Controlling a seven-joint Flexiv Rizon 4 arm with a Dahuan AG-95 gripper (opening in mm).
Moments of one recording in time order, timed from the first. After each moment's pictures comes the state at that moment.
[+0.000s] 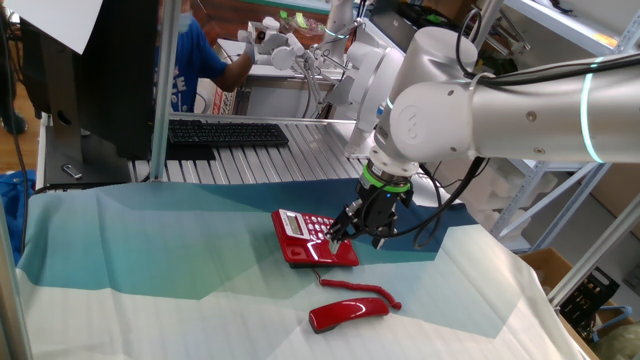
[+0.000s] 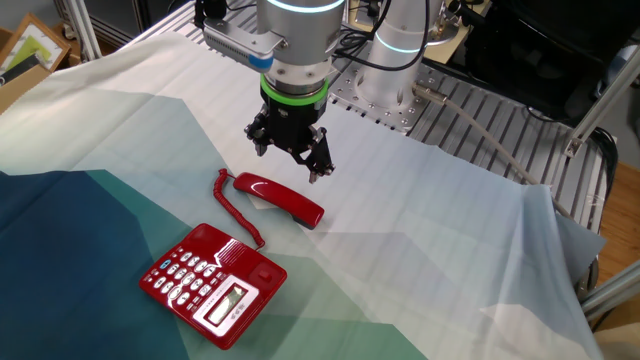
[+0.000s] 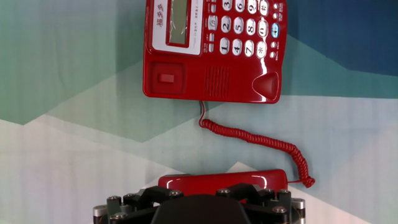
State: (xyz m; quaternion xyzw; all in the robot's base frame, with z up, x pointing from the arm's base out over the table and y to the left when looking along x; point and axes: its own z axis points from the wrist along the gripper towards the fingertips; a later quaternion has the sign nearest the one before) arm 0.500 0.000 0.170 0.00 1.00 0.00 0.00
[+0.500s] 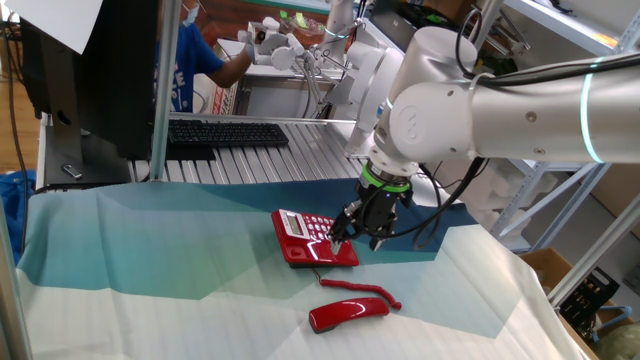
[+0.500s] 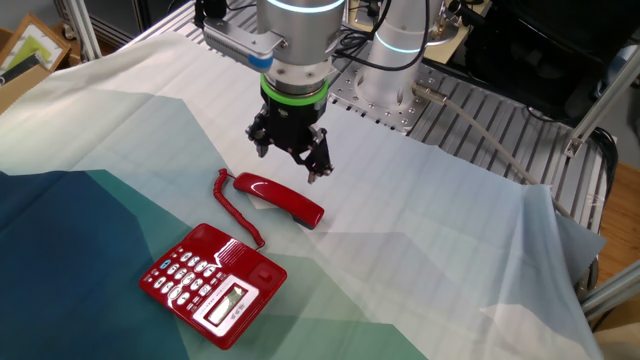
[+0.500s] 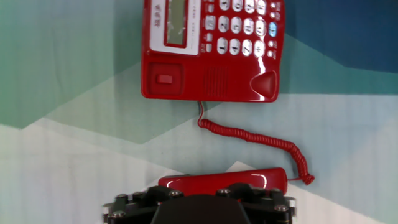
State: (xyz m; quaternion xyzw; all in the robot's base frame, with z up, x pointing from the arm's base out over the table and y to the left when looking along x) arm 0.500 0.000 0.170 0.04 1.00 -0.01 0.00
